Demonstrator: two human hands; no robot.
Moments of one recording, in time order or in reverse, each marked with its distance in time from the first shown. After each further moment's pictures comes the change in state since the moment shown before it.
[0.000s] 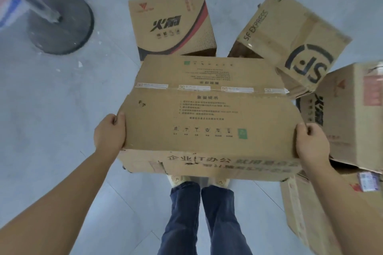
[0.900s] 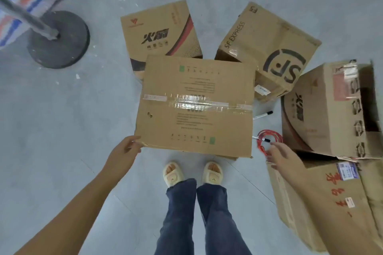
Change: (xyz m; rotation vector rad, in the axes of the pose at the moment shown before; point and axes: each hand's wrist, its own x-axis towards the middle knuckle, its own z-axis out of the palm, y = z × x) left_hand -0.108 0.027 -0.044 -0.185 -0.444 0.004; right_hand -0.065 0.029 -0.069 0.265 -0.430 0.037
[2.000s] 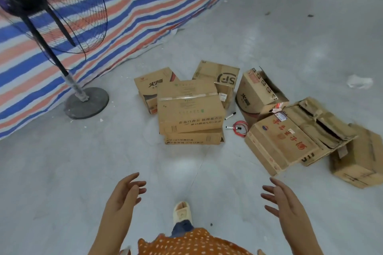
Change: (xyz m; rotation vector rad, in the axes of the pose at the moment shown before) left_hand -0.496 -0.369 -0.136 -0.357 0.004 0.545; right_hand -0.647 0.281 0.166 0.562 0.386 -0.311
